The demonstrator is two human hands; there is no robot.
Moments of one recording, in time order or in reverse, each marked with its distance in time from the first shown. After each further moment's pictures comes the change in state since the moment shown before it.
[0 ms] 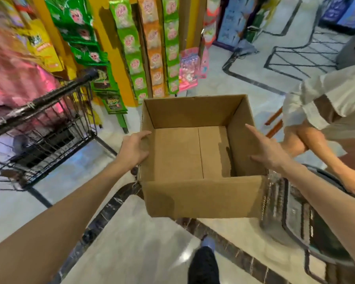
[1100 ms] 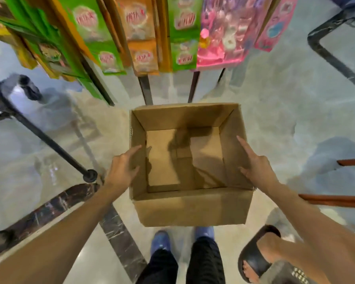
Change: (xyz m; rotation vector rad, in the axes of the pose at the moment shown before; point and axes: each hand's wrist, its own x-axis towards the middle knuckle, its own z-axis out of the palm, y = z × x) left_hand 0.380 -0.110 0.343 -0.074 0.057 -0.448; right_hand 0.534 0.202 0.260 -0.010 -0.330 -0.161
